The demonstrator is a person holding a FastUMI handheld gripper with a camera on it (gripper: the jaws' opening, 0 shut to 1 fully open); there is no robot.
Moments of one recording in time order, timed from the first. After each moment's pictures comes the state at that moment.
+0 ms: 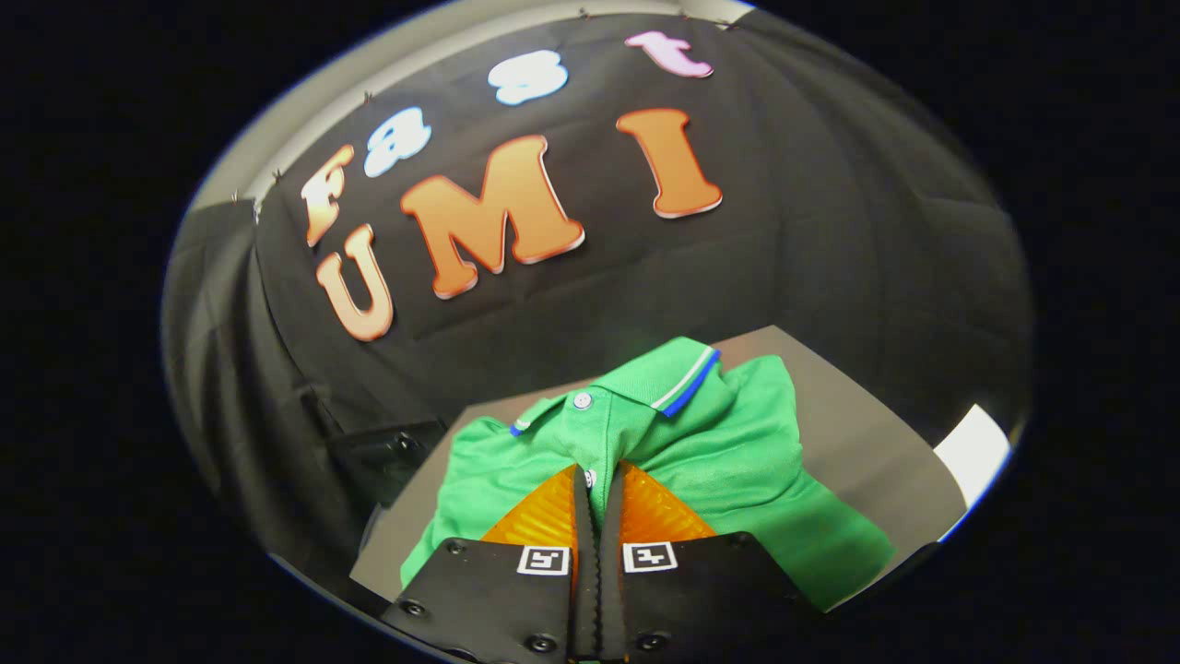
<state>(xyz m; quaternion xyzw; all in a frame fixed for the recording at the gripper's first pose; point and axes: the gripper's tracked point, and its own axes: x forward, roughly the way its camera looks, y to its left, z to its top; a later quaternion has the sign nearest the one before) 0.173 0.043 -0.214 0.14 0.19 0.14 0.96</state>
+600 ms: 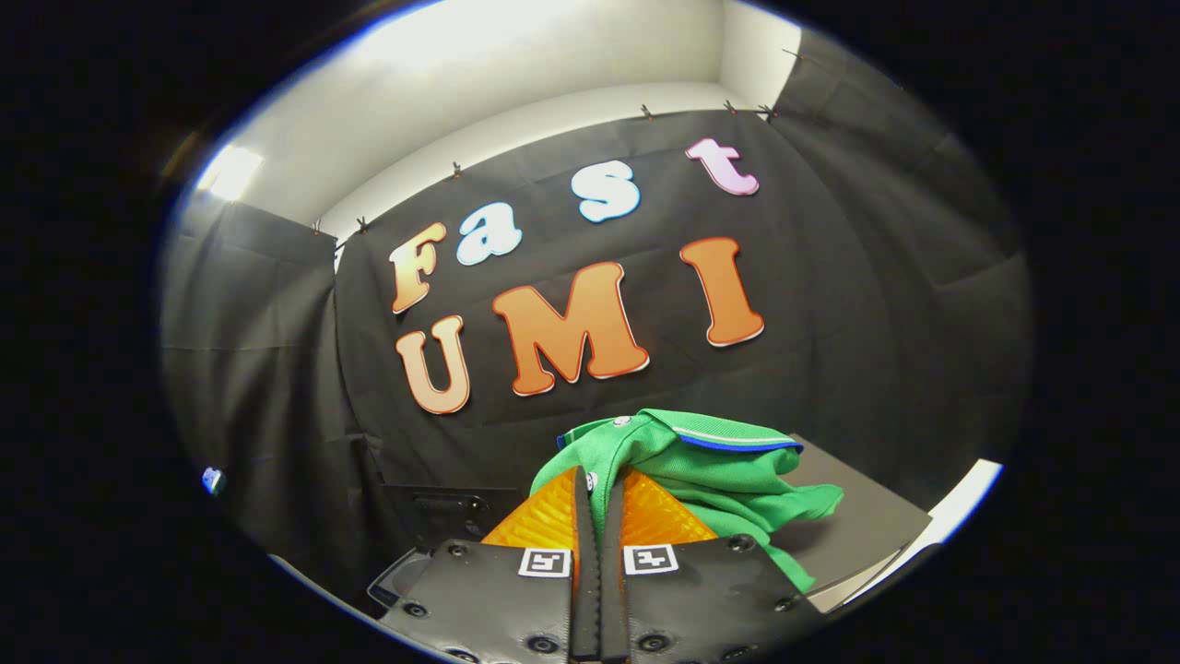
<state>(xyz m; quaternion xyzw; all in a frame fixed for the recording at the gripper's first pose) 0.088 0.074 -0.092 0.11 0.01 0.18 0.98</state>
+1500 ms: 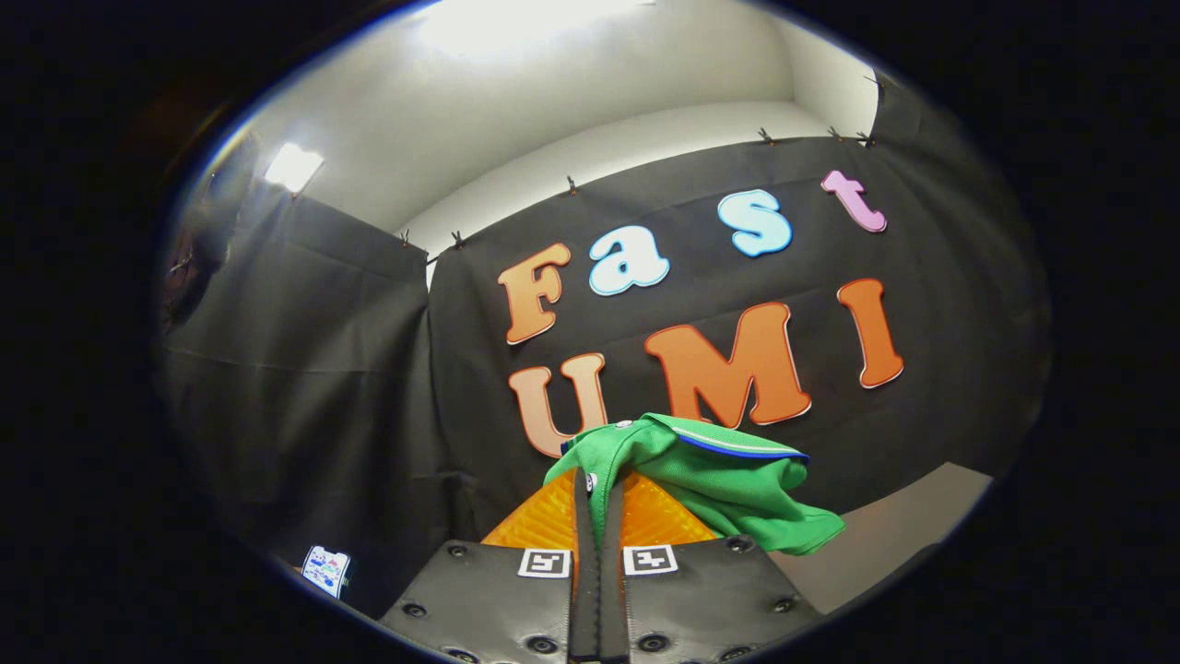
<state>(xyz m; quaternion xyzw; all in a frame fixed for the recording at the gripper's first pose) 0.039 0.364 0.007 0.10 -0.03 0.29 0.95</state>
